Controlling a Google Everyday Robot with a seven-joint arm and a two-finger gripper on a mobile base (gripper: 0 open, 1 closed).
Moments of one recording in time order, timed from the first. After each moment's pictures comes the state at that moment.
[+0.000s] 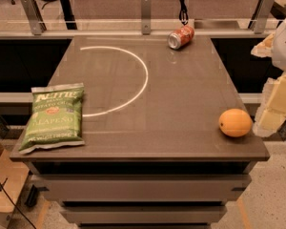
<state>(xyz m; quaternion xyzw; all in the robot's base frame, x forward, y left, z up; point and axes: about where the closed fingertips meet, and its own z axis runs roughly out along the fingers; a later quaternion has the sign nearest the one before) 0.438 -0.217 0.976 -0.60 0.78 -0.03 0.16</state>
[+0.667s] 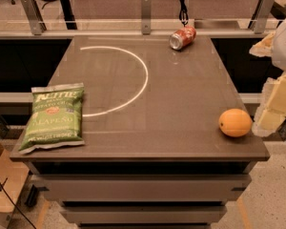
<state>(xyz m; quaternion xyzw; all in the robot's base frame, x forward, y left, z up) 0.439 -0.214 0.977 -0.61 0.78 -0.03 0.17</state>
